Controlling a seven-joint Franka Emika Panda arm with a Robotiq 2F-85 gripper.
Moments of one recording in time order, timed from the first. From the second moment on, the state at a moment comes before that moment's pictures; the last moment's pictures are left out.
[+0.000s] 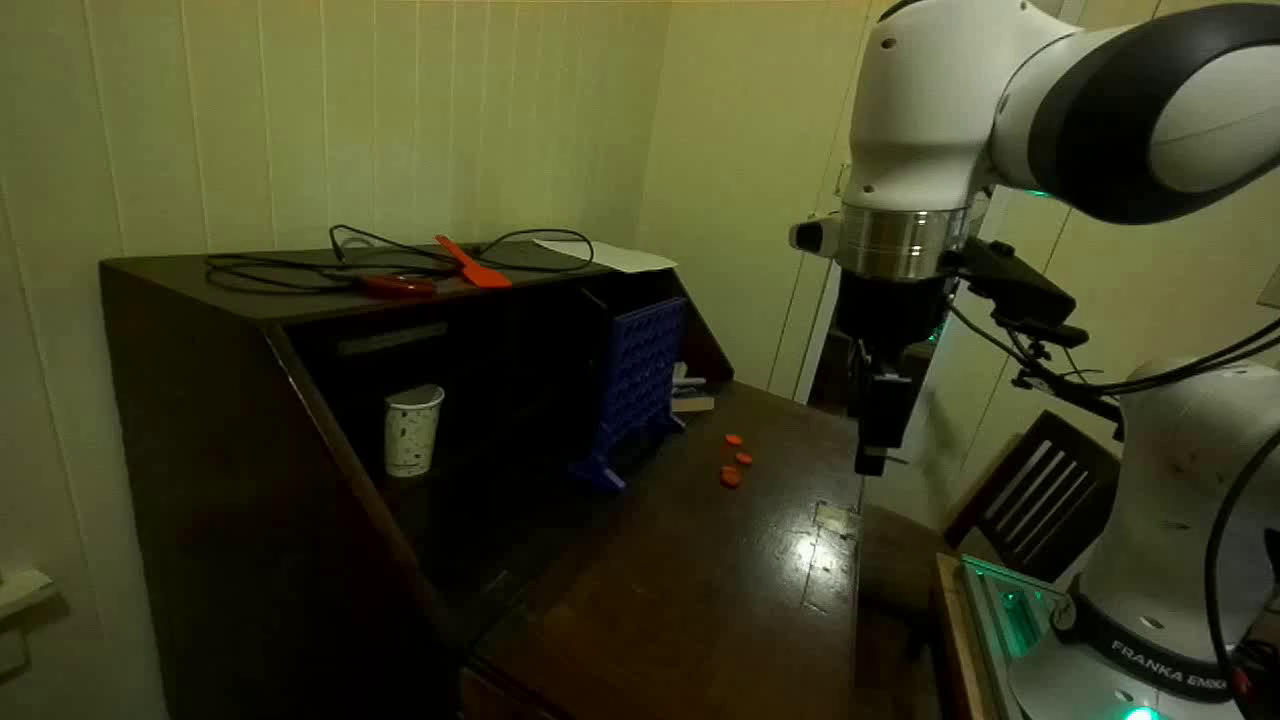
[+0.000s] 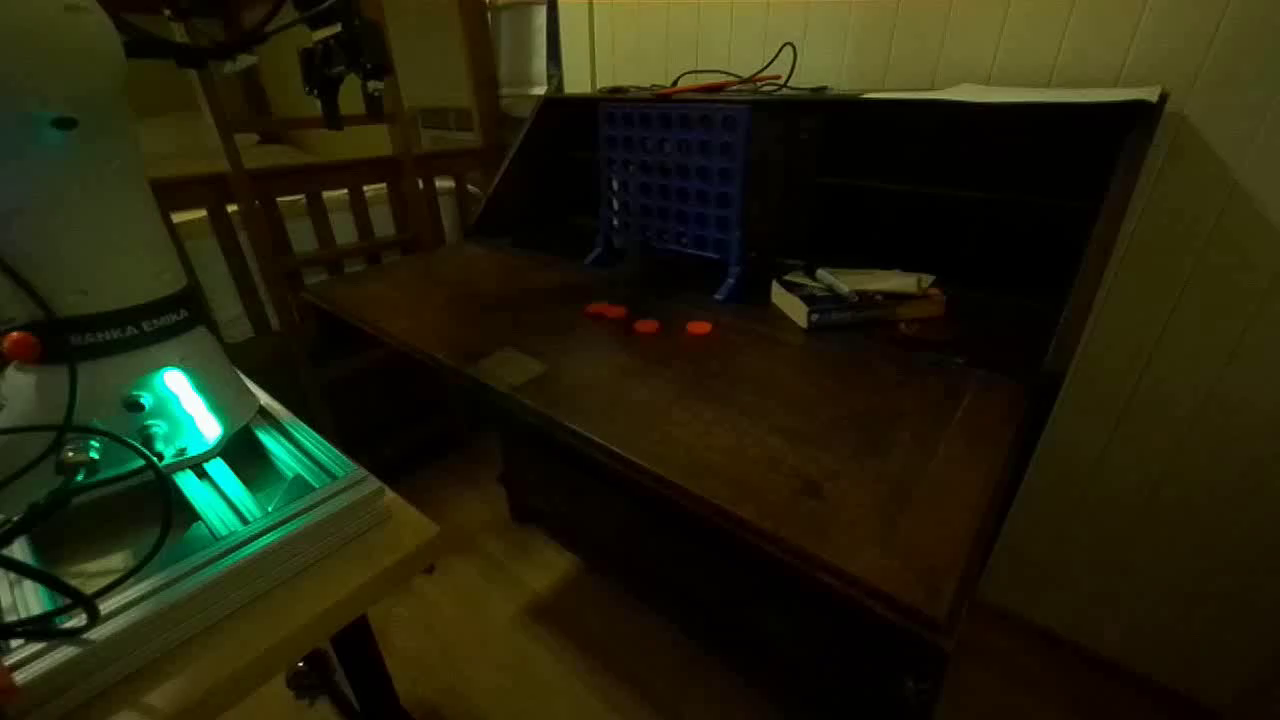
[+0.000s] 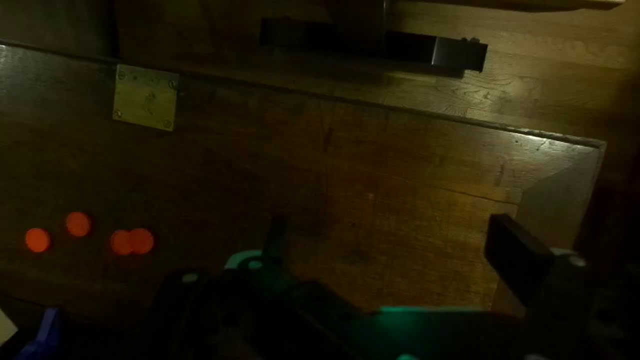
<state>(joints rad) 0.10 -0.59 0.28 -2.61 -0.01 1.86 0.20</state>
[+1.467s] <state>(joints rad) -0.03 -0.53 0.04 -2.66 -0.01 2.07 0.22</state>
